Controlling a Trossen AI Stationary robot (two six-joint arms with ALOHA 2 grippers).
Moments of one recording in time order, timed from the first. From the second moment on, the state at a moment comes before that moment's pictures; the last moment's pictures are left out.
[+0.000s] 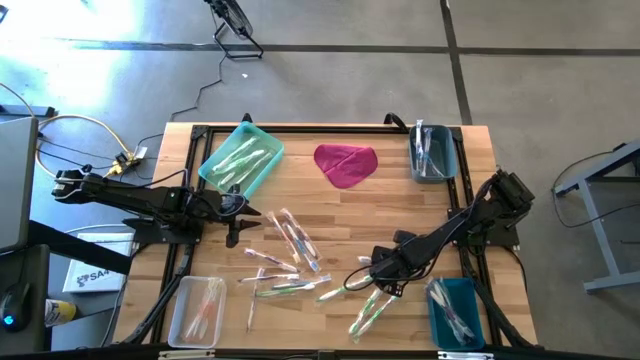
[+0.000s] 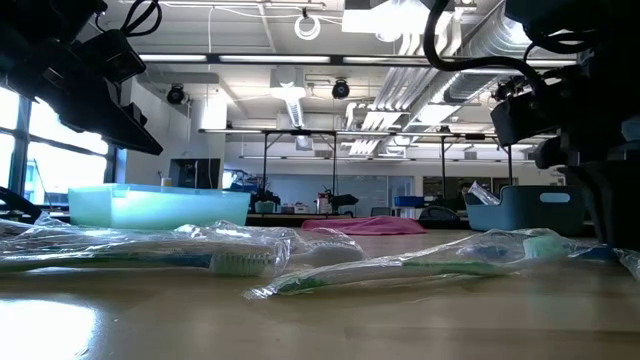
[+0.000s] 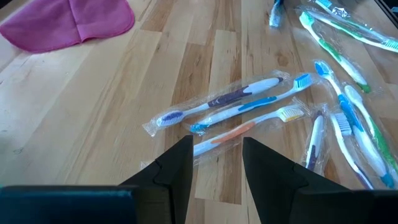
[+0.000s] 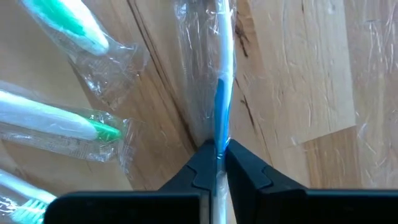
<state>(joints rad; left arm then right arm) -0.11 0.56 0.25 -0.18 -0.15 -0.19 0.49 1.74 0.96 -0.77 0.10 0.83</state>
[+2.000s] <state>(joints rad) -0.11 0.56 0.25 -0.18 -0.15 -0.18 0.14 1.73 1.60 -1.39 0.55 0.87</state>
